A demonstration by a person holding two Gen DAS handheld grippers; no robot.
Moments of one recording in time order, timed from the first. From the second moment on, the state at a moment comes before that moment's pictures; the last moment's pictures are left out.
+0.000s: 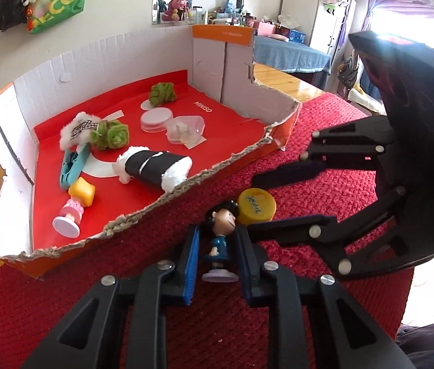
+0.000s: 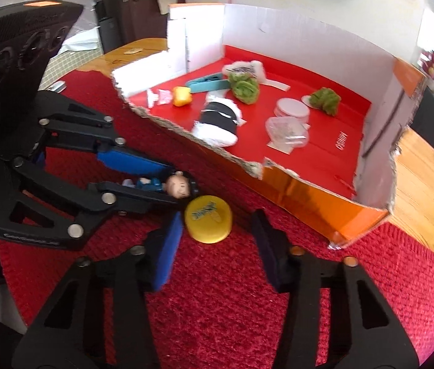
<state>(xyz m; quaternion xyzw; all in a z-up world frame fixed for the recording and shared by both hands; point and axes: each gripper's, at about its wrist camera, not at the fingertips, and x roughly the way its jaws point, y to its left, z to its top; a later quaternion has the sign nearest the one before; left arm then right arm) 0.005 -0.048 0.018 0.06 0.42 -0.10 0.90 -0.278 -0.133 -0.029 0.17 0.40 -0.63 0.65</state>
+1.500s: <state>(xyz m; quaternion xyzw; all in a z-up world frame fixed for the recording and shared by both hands) -0.062 -0.011 0.081 0.02 0.35 -0.12 0.93 -0.240 -0.101 0.018 0.24 0.25 -0.82 0.47</state>
